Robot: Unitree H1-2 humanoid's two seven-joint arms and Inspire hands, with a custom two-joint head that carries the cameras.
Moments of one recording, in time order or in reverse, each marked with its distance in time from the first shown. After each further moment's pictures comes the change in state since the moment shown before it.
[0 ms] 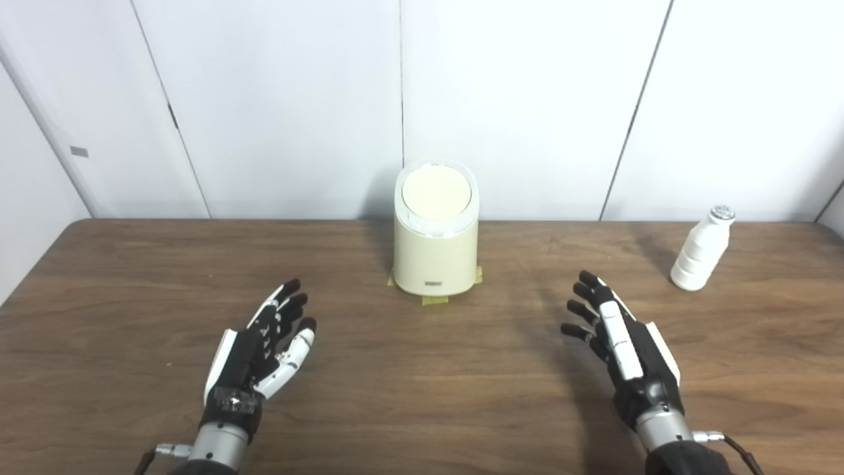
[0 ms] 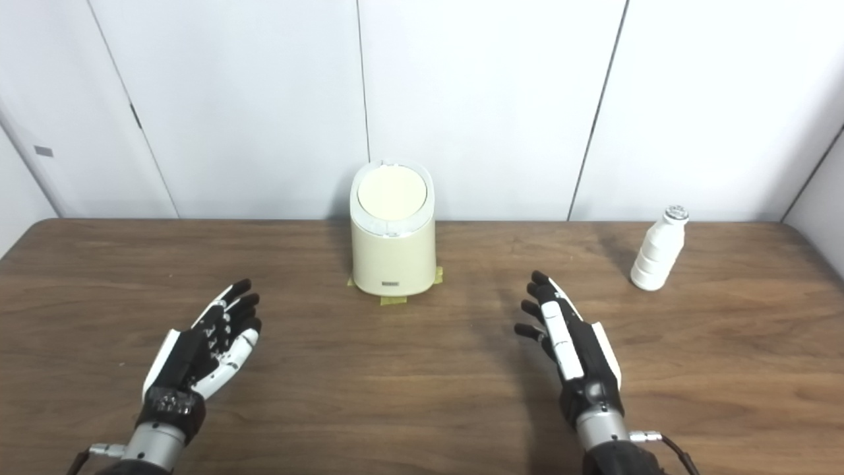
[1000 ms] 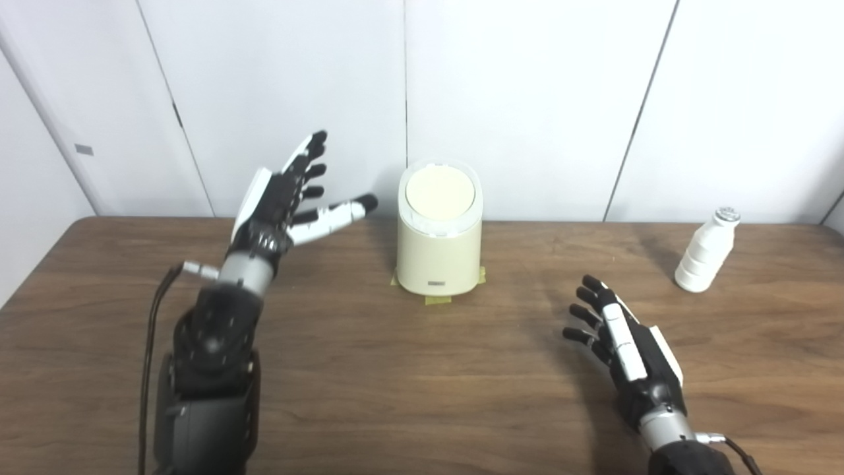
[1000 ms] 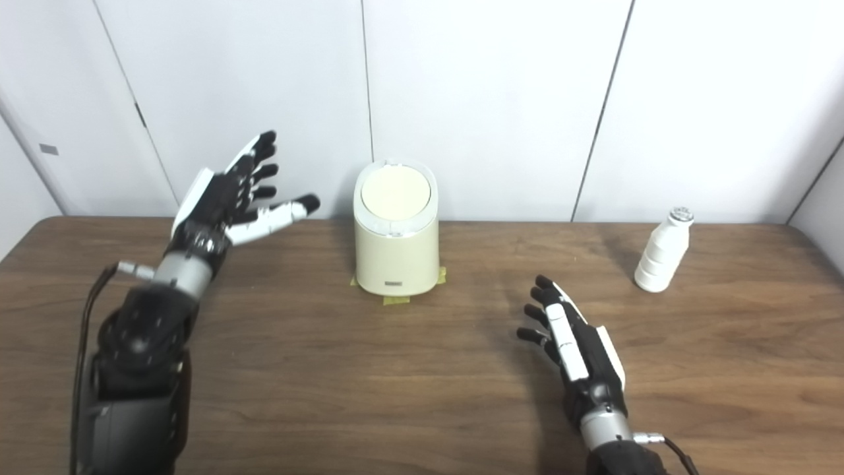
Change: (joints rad) left arm -0.578 -0.022 0.096 0.212 0.363 0.095 -0.292; right arm -0.007 -0.008 -0.018 0.043 0.039 -0.016 0.003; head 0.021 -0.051
